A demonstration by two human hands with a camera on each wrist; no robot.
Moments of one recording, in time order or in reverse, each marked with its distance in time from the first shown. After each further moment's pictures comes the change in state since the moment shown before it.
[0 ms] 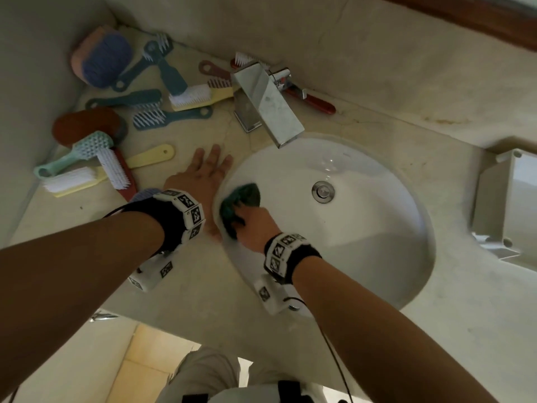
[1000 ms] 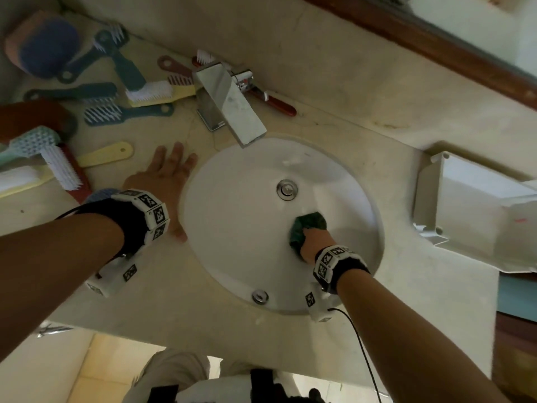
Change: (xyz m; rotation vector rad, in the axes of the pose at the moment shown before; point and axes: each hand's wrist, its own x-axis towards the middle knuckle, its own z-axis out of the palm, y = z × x) left_hand -0.009 0.006 -0.007 -0.072 -0.026 -0.006; right_hand -0.085 0.130 -0.083 -0.401 -0.054 0.685
